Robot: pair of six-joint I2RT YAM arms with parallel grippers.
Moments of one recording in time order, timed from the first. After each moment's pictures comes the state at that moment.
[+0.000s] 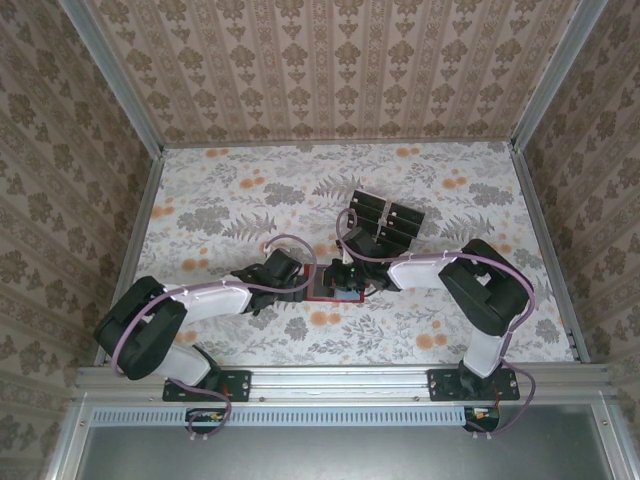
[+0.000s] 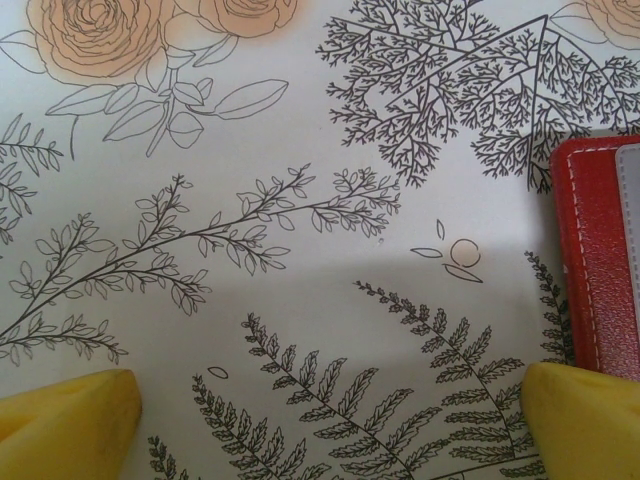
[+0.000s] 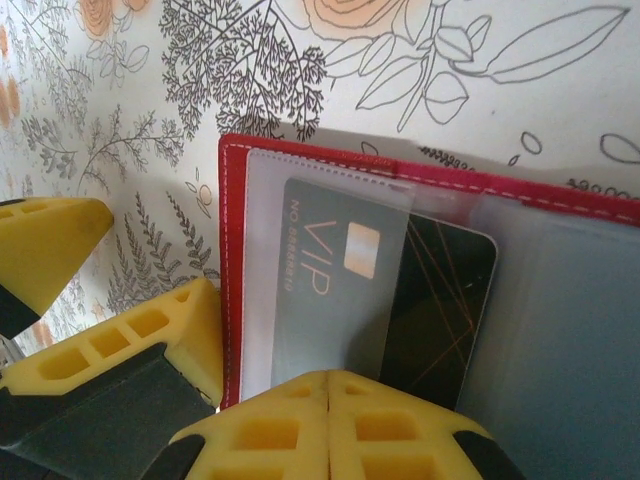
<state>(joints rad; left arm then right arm) -0.78 1.44 0.57 -0.18 -0.28 -0.51 0.71 1.79 0.85 0.07 -0.35 0.87</state>
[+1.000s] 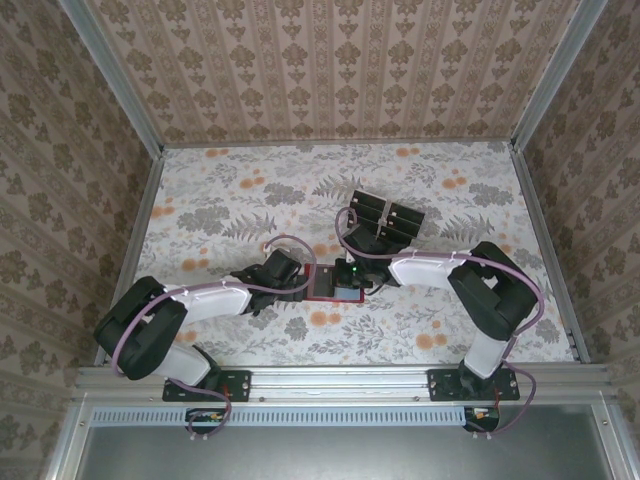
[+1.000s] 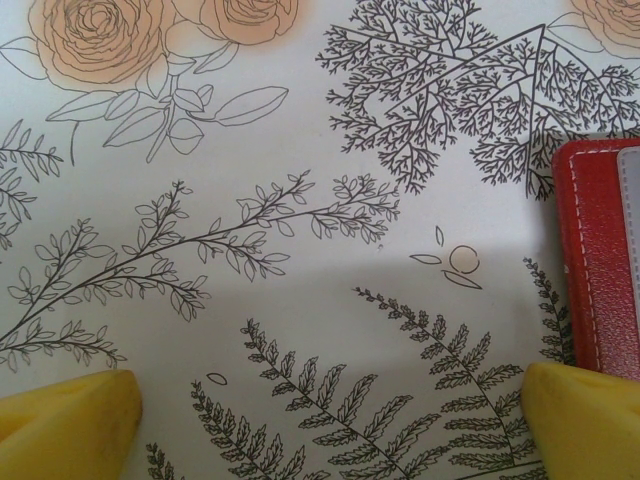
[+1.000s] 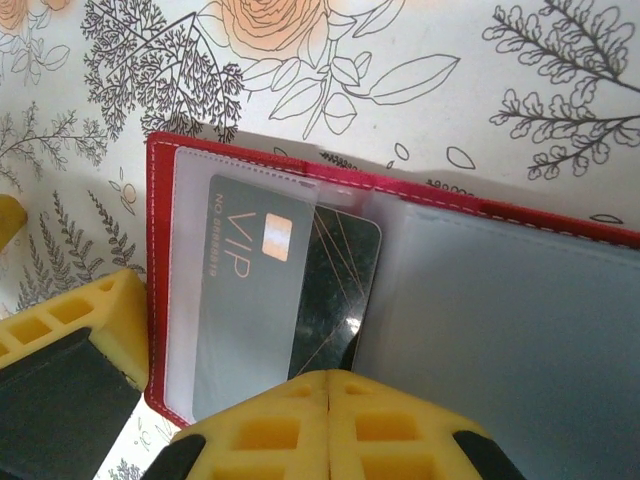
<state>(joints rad) -0.78 1.44 0.56 -0.16 -0.28 -0.51 0.71 1.75 0.91 -0.15 -0.22 0.76</state>
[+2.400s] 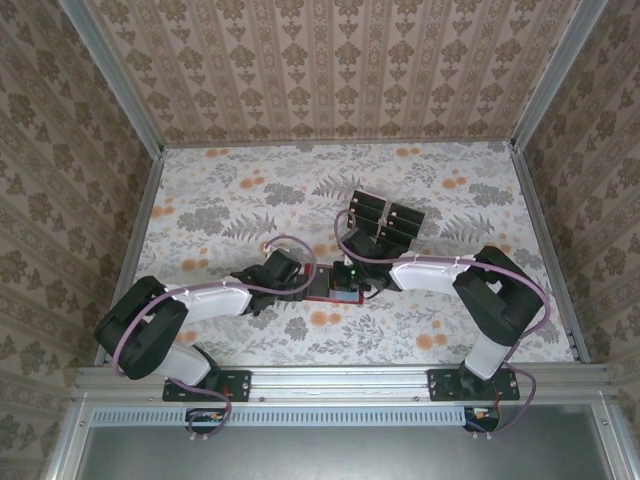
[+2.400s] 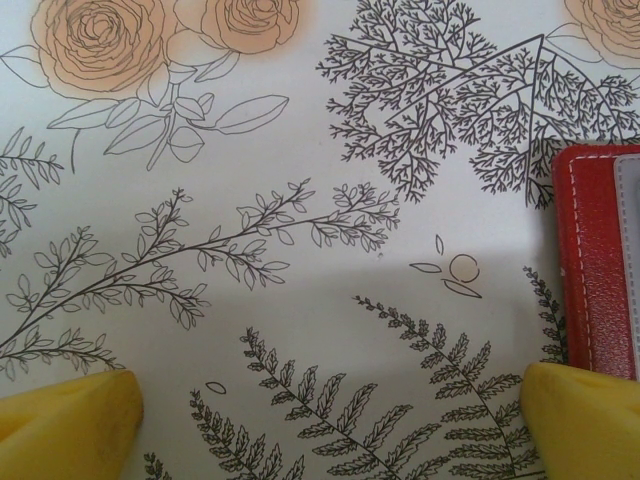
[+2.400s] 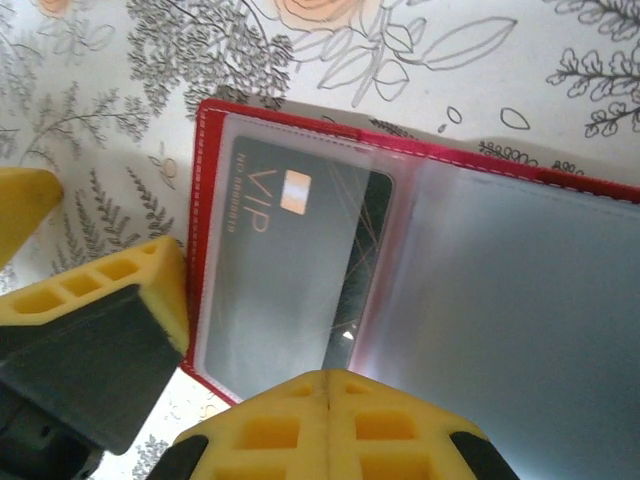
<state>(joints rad) -0.78 1.45 0.55 -0.13 -0.29 -0.51 0.74 1.71 0.88 -0.13 -0.21 0.79</state>
